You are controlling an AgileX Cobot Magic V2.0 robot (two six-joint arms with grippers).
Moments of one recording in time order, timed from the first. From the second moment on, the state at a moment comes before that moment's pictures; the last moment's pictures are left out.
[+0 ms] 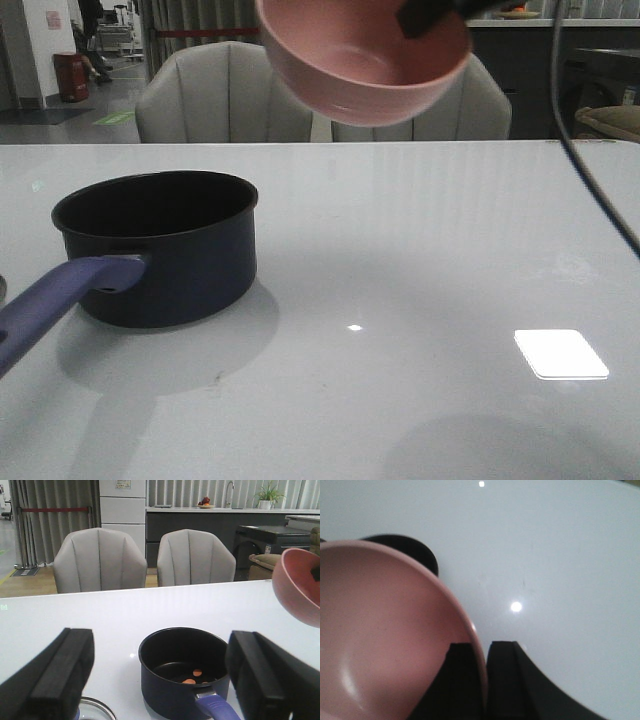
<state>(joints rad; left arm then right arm) -0.21 0.04 -0.33 -0.07 0.35 0.01 0.33 1.45 -1.14 0.70 0.45 -0.75</state>
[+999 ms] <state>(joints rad) -0.21 0.04 -0.33 -0.07 0.35 0.01 0.16 1.82 -1.10 0.29 0.41 -0.26</state>
